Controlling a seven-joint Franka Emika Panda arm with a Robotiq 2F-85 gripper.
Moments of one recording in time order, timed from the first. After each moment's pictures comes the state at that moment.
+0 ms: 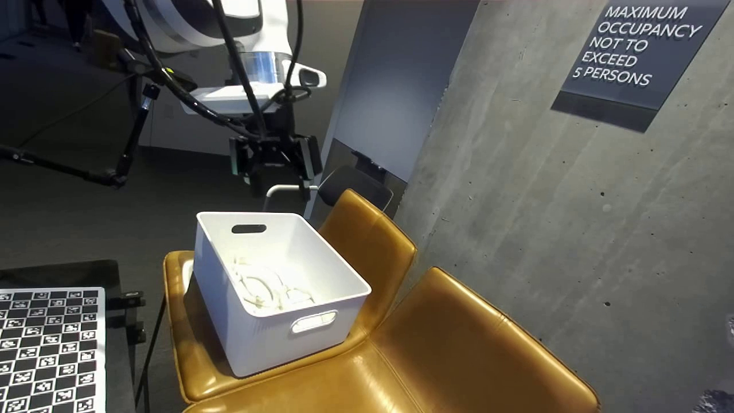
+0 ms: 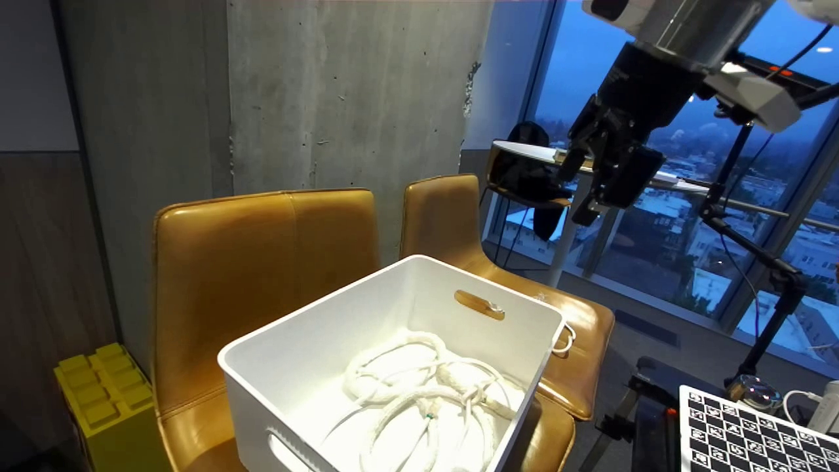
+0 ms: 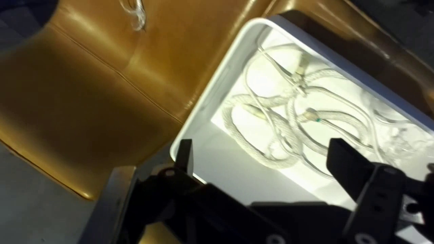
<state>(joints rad) 0.04 -0.21 0.07 -2.42 -0.40 2.44 -0.21</state>
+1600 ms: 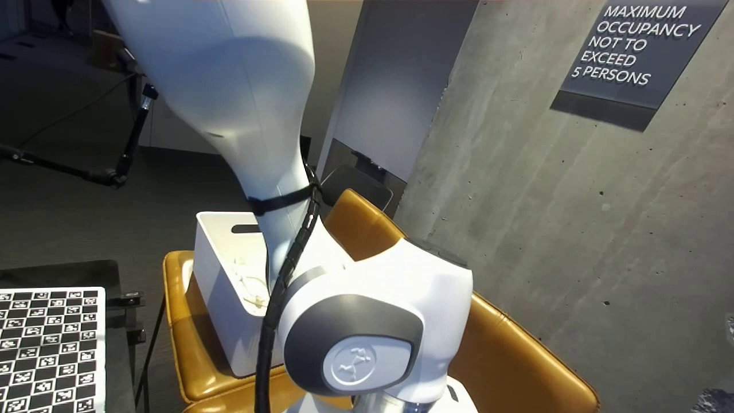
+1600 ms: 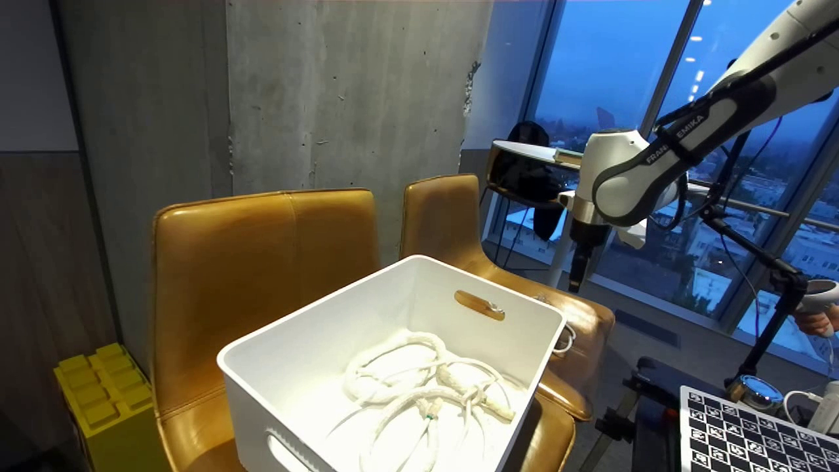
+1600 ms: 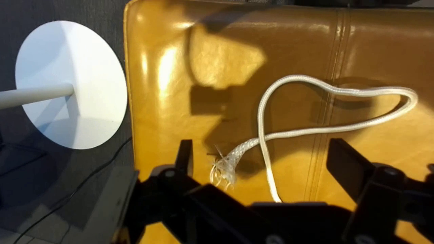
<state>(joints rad) -0.33 0.59 -0.22 -1.98 -0.23 2.59 -0.43</state>
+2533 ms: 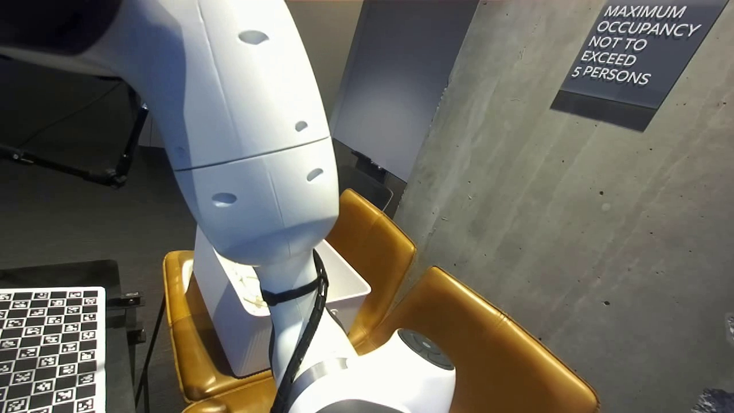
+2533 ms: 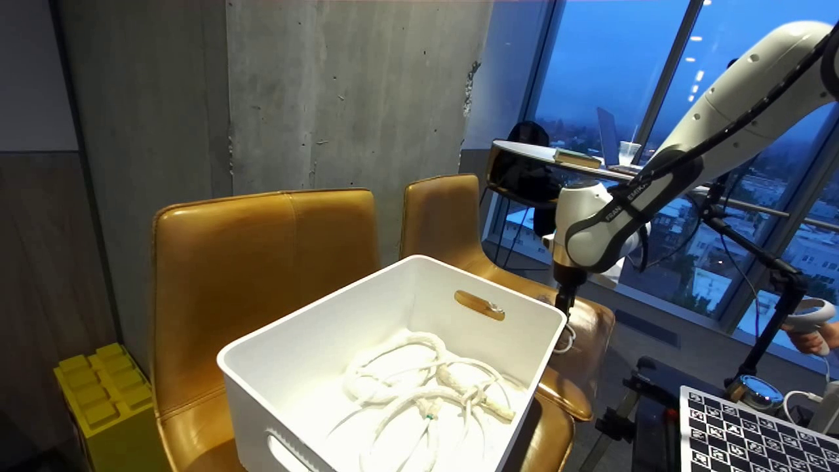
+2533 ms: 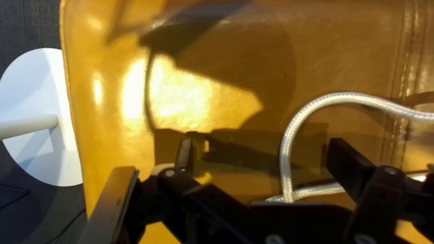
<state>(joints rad) -0.36 0.89 -0.20 -1.76 -0.23 2.59 -0.36</state>
